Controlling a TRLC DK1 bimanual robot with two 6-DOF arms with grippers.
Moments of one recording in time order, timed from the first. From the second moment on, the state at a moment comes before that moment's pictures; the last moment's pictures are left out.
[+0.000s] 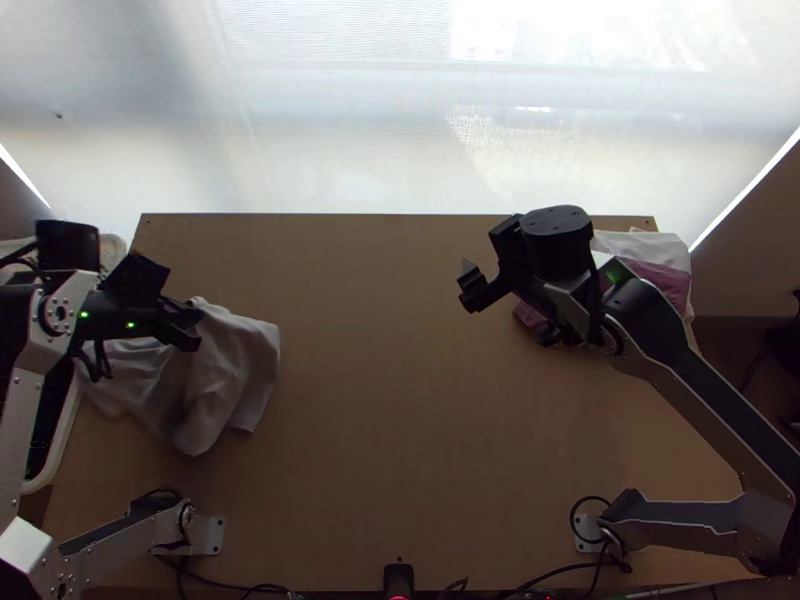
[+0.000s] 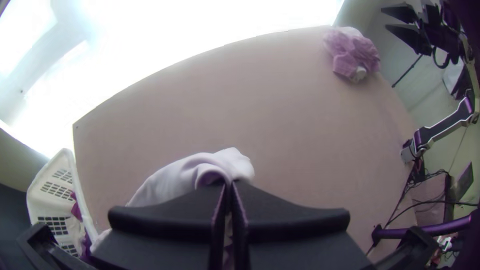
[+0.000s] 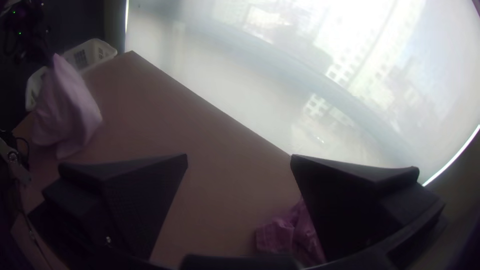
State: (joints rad) left arm 0.07 1.22 1.45 -1.21 0.33 0.48; right arm 0.70 1.40 1.53 -0.67 0.28 -0.14
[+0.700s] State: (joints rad) left arm -0.64 1.47 1.55 -0.95 0.20 0.19; right arm 0.62 1.18 1.30 -0.70 0.30 -0.19
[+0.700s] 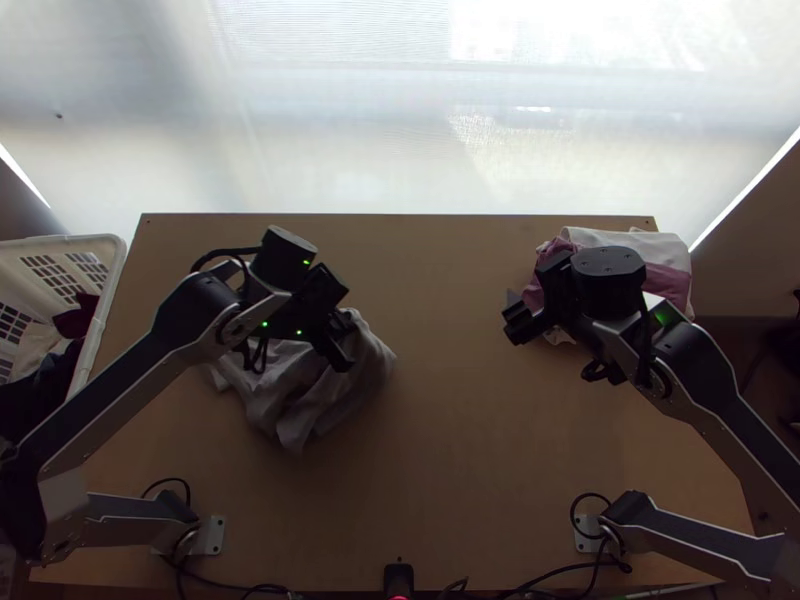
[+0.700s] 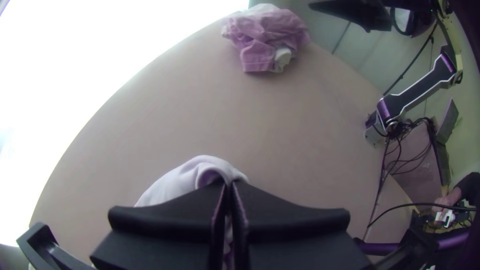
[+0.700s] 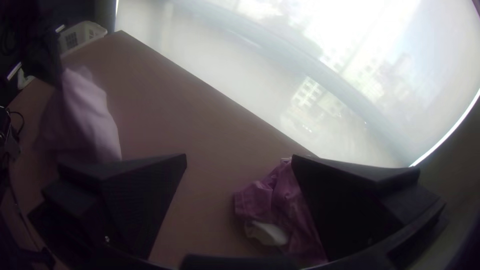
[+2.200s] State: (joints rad) left arm 0.08 1.23 0.96 -0.69 0.13 0.85; right arm 1.04 1.55 1.38 -0.71 0.12 -0.13
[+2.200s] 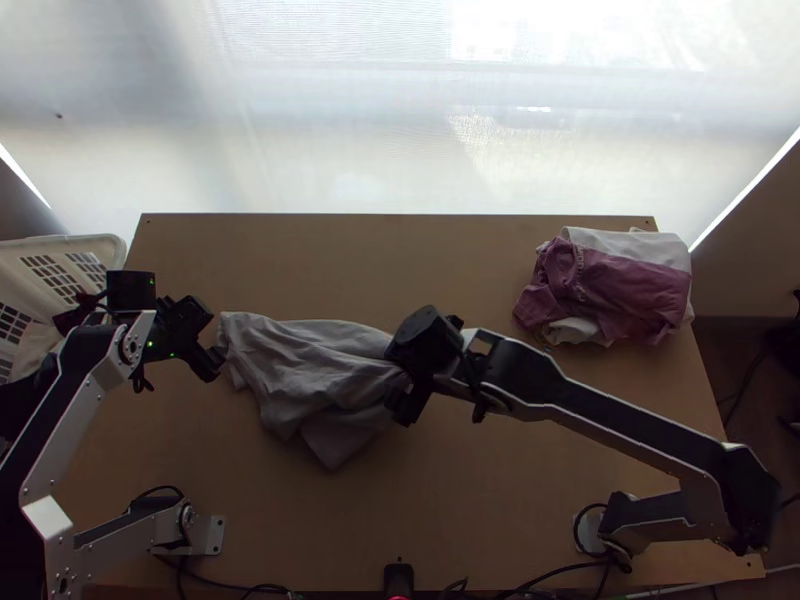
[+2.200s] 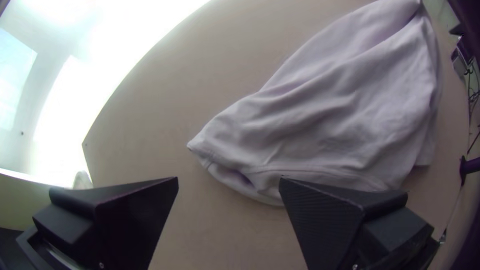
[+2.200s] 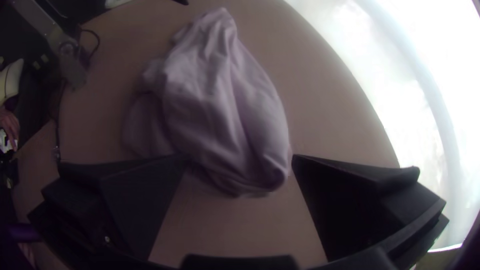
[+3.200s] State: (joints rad) left arm -0.02 1.61 1.02 -0.63 0.16 0.65; right arm 1.05 1.73 1.34 -0.61 0.12 -0.16
